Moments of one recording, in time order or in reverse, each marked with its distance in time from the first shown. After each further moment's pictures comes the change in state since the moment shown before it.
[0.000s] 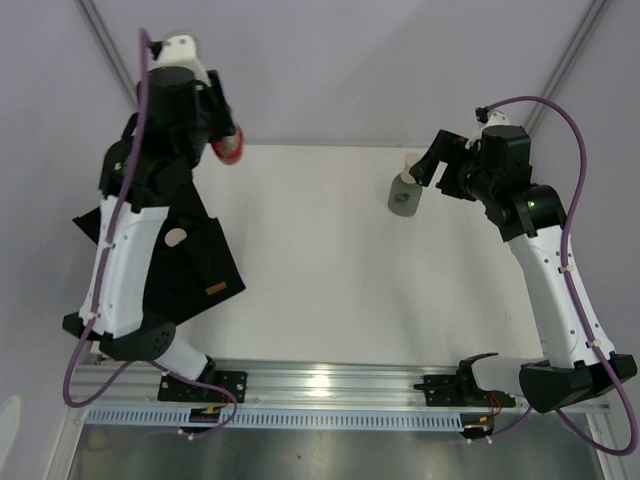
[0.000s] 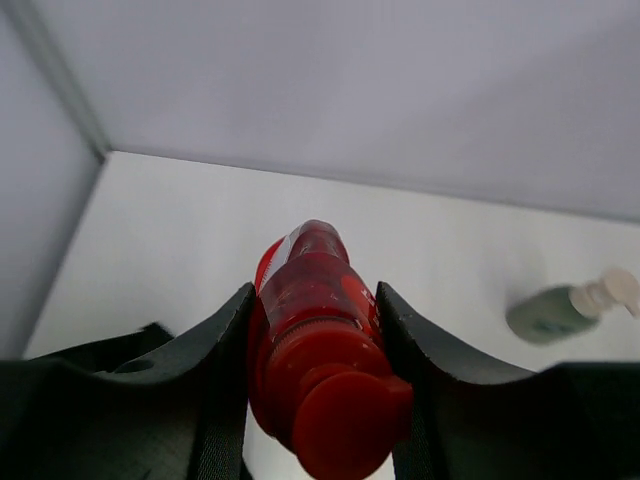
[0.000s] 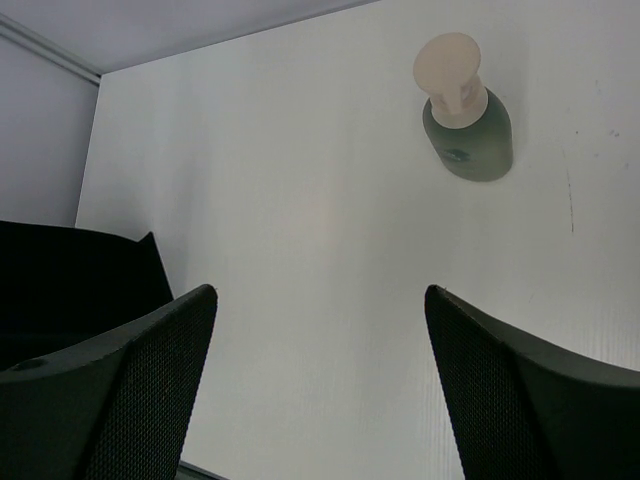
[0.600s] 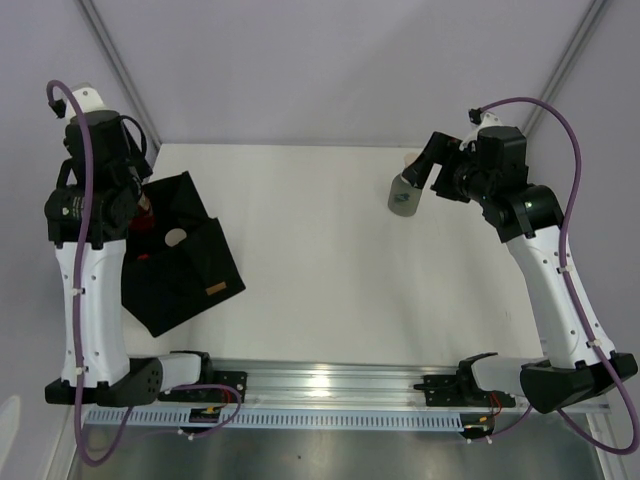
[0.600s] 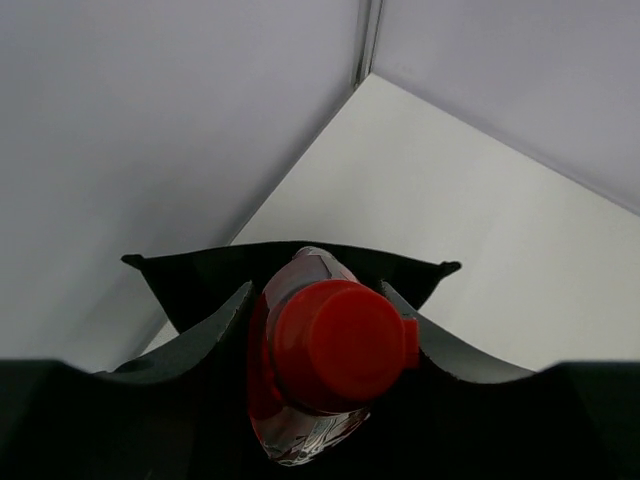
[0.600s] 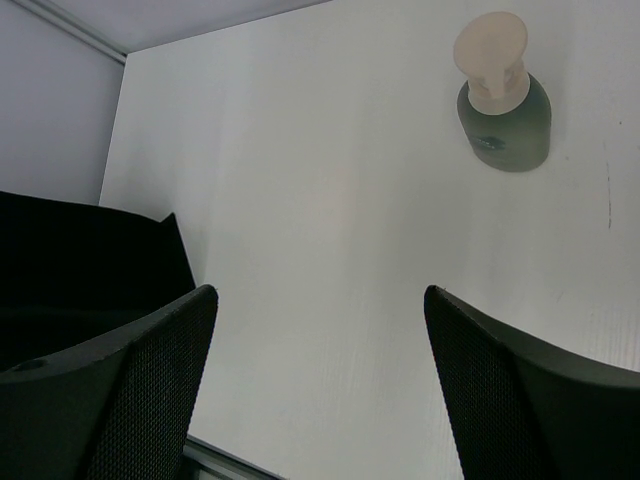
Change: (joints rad) left arm 0.443 -0.303 -0.348 -0.065 -0.121 0.004; right arm 0.025 0.000 0.000 0.000 -0.044 0.021
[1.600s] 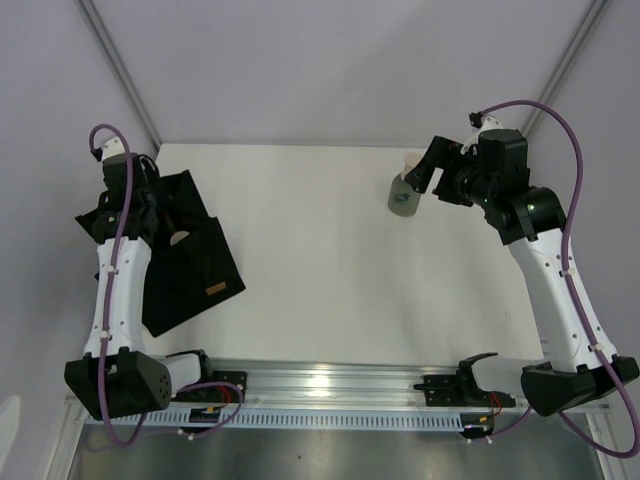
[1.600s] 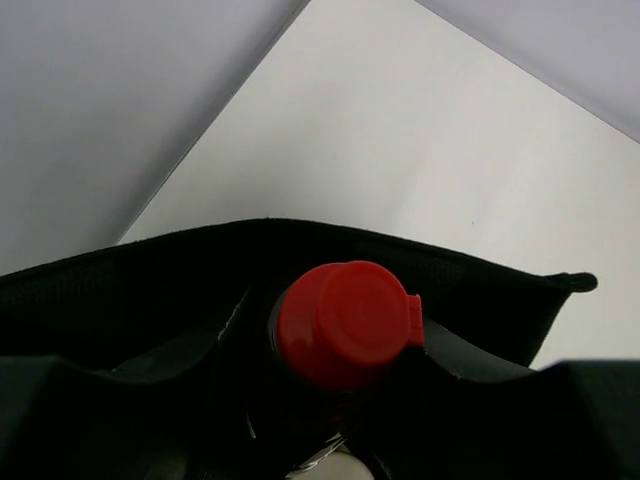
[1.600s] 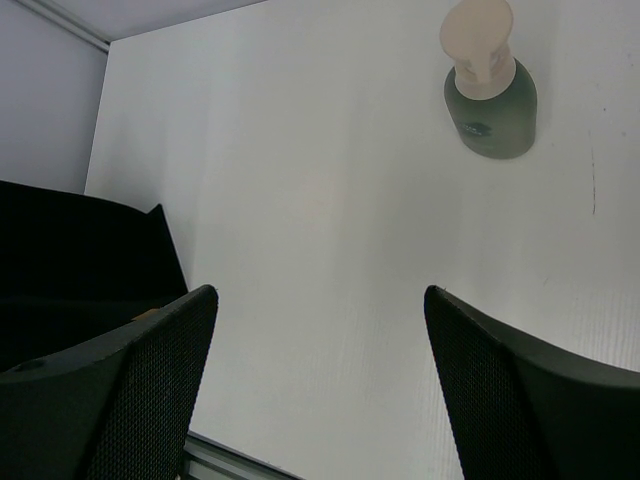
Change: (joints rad) left arm 0.220 -0.072 -0.697 0.517 0.307 -0.040; right arm 0.003 -0.014 -0.004 -0.038 0.011 -0.017
